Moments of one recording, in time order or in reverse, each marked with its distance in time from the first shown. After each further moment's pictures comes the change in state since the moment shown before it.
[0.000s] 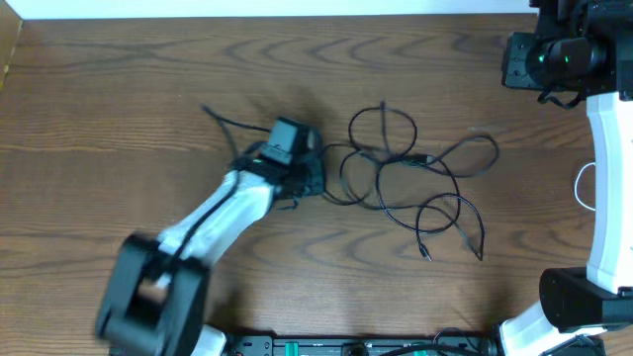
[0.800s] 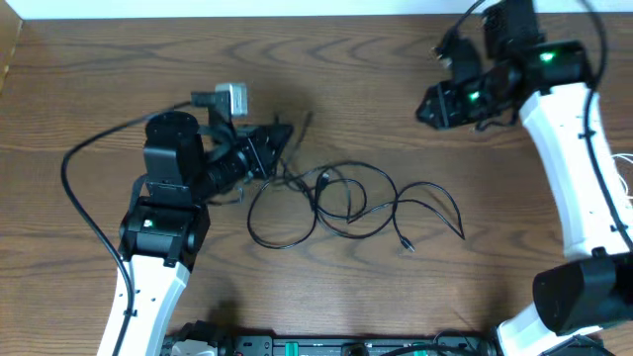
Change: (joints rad) left arm 0.252 -0.570 -0.005 0.160 0.384 -0.017; right arm 0.103 0.000 -0.450 0.243 -0.432 -0.224
